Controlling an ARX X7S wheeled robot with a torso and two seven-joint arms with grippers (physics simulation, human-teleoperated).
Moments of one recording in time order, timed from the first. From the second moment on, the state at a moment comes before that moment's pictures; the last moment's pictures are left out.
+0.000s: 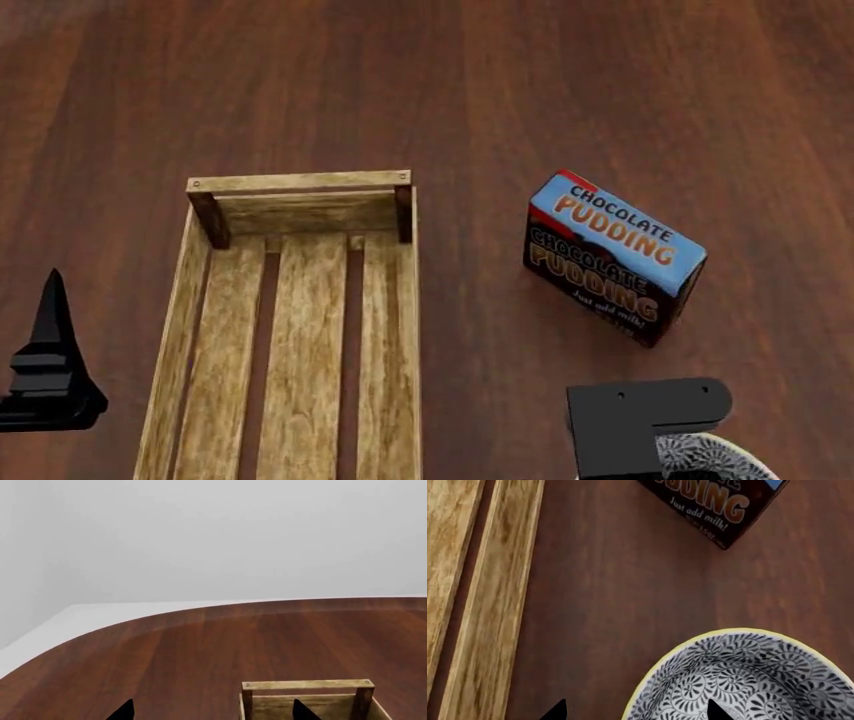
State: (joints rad) left arm -0.18 -0.37 0.02 0.57 -0.37 -0.47 -0.30; right arm 0.50 0.43 -0.13 -0.34 1.23 1.36 0.87
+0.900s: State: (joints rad) left arm -0.18 -0.38 0.04 0.56 -0.37 -0.46 -0.31; right arm 0.47 0.45 -0.25 -0.16 1.09 1.20 0.69
